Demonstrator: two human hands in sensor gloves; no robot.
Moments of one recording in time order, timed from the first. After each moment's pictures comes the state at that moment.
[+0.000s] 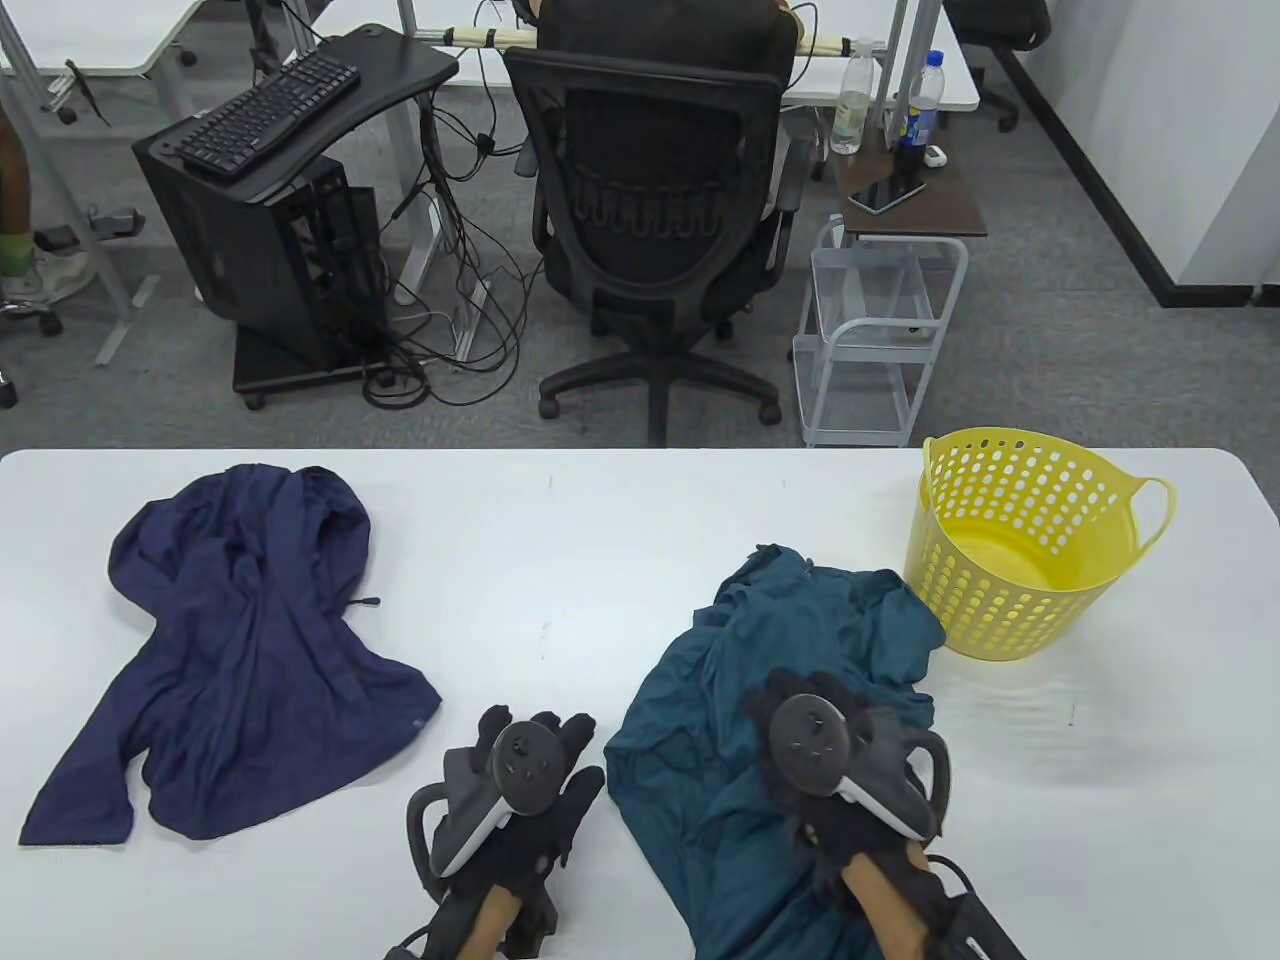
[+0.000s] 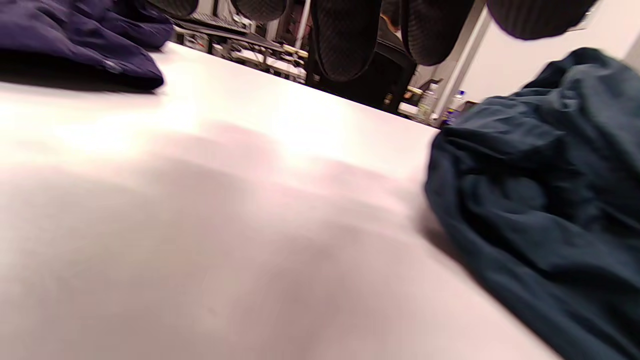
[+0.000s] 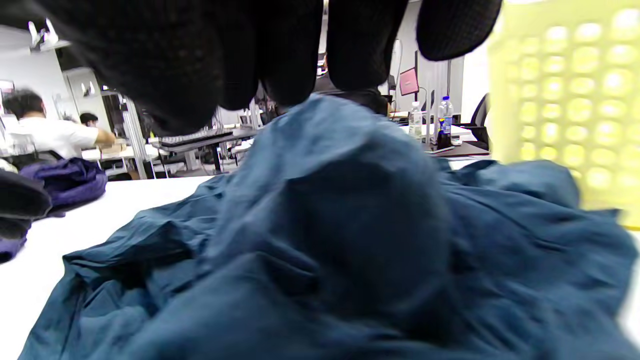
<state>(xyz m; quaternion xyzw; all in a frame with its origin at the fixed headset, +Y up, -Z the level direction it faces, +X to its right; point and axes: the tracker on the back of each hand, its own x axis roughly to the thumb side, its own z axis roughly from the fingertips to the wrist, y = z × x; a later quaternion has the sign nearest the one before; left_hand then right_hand) -0.150 -0.737 -0.298 -0.07 0.01 0.15 0.99 0.107 -0.676 -0.310 0.06 0.00 1.00 0.07</state>
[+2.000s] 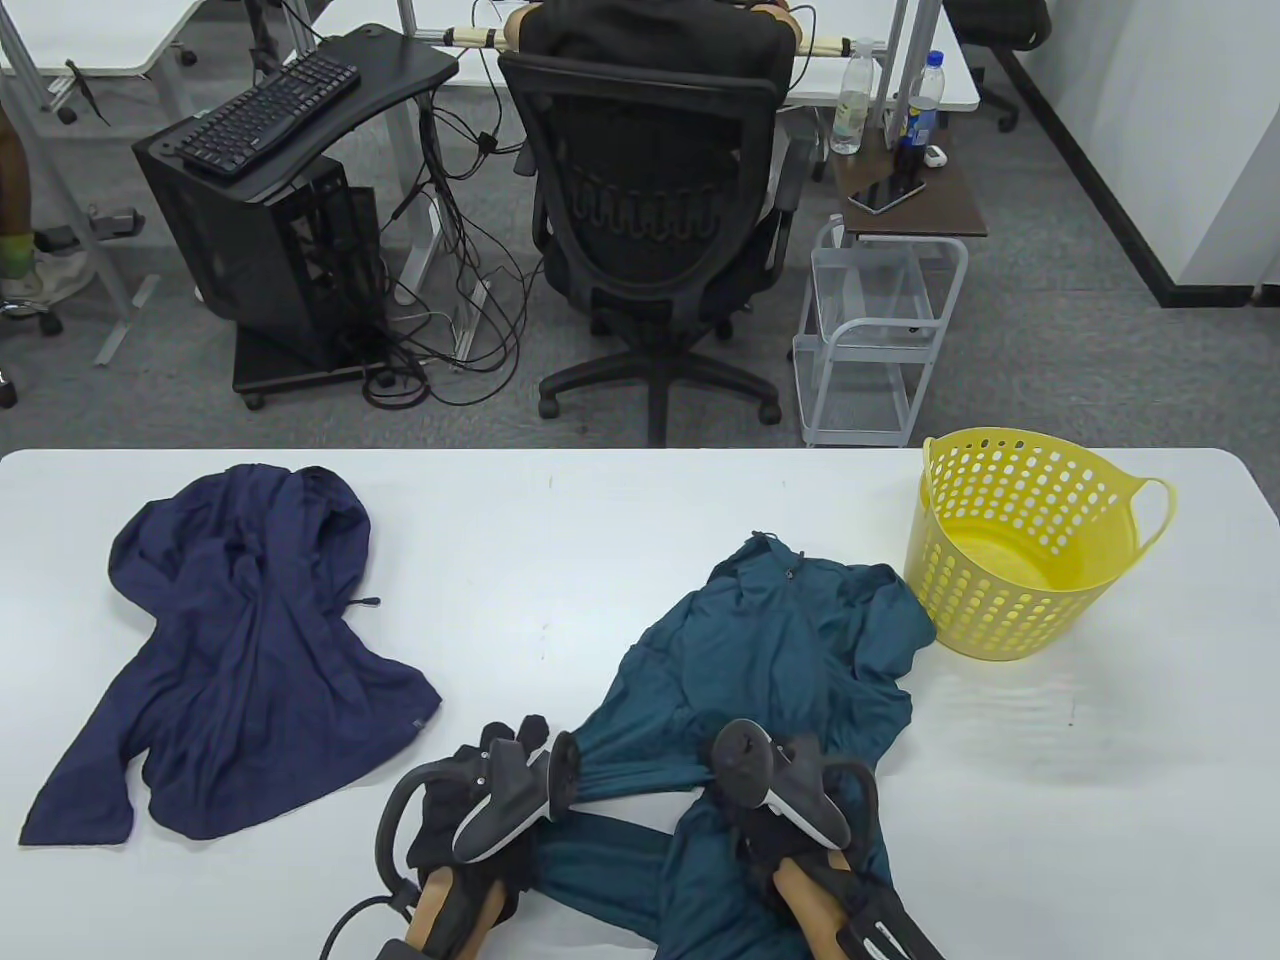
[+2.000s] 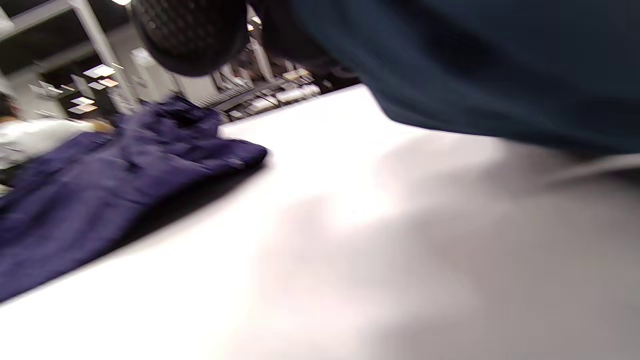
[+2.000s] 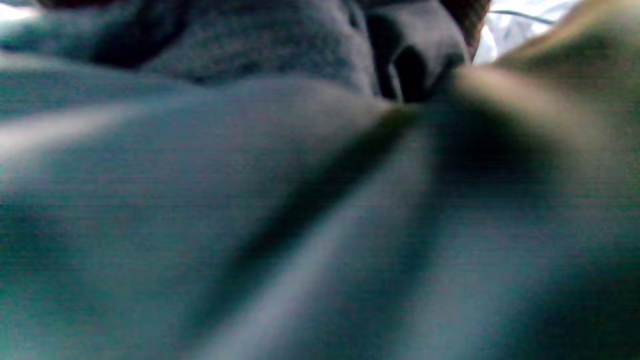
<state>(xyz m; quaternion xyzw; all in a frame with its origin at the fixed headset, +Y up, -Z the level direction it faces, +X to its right) -0.154 -0.731 -0.303 -0.05 0.03 -0.13 0.99 0.101 -0.770 -0.321 0.04 0.02 1.00 0.08</state>
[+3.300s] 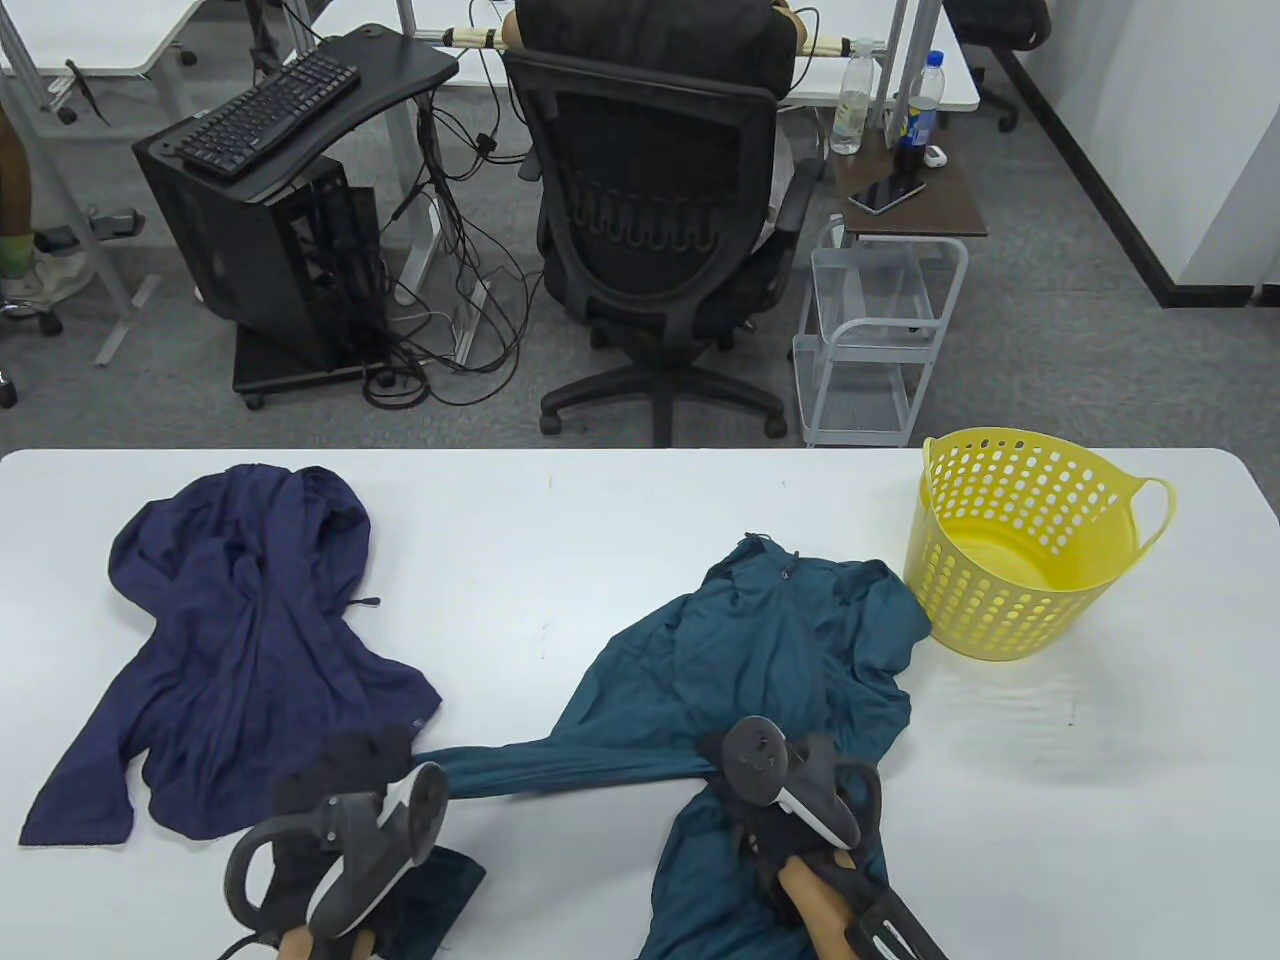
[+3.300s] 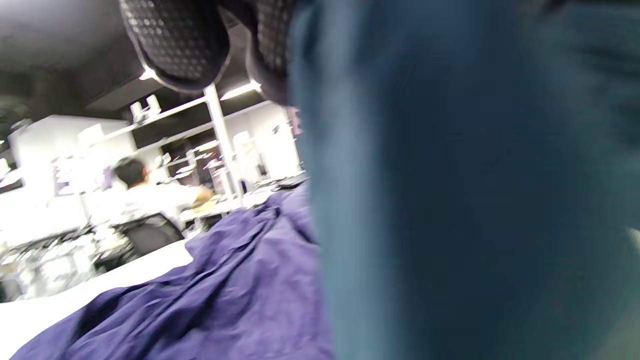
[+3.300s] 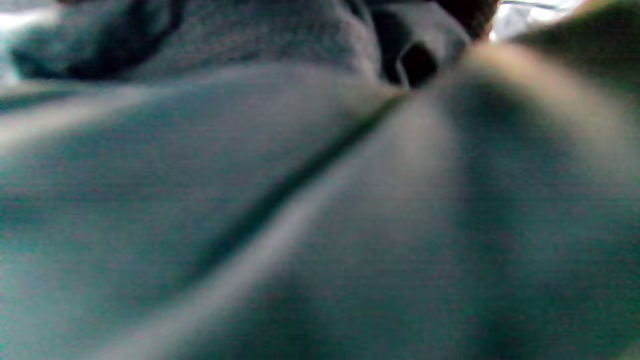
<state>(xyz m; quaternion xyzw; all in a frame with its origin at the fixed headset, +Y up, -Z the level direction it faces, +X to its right) -0.254 -0.670 -0.254 0.07 0.12 -0.12 0.98 0.106 -0.768 -0.322 0.04 0.02 0.99 0.12</state>
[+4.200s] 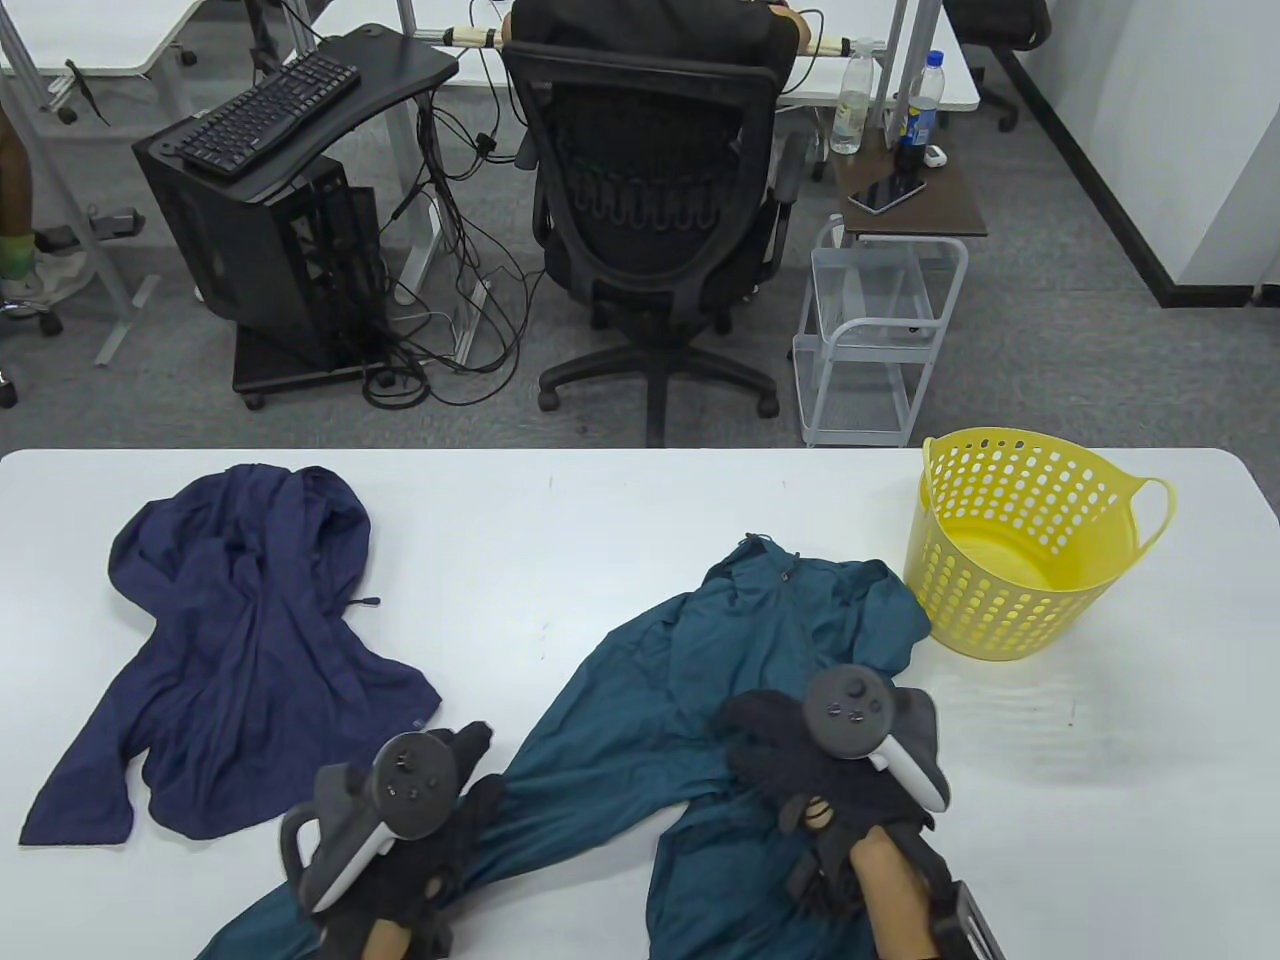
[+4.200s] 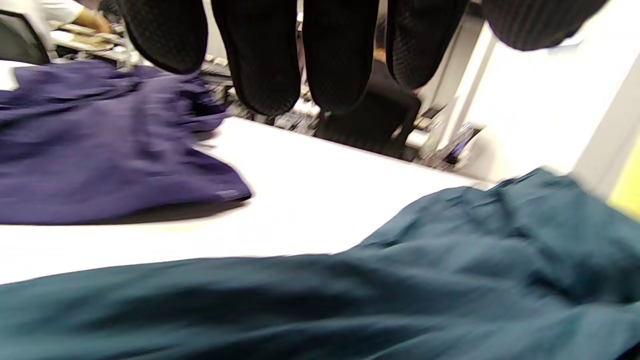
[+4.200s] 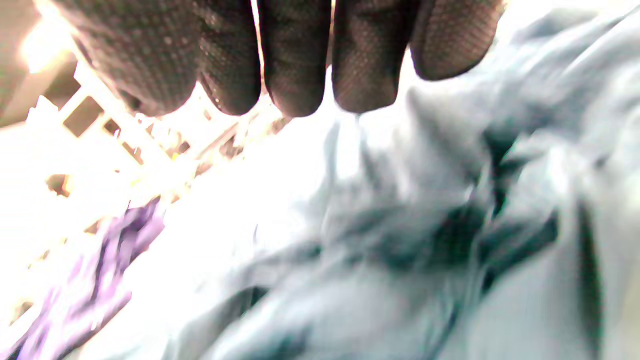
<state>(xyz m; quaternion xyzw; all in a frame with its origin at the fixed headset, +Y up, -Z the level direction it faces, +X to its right) -0.192 -0.676 -0.271 -0.01 -0.02 0.15 0.99 0.174 -0.692 -0.320 0.01 0.05 0.94 0.33</state>
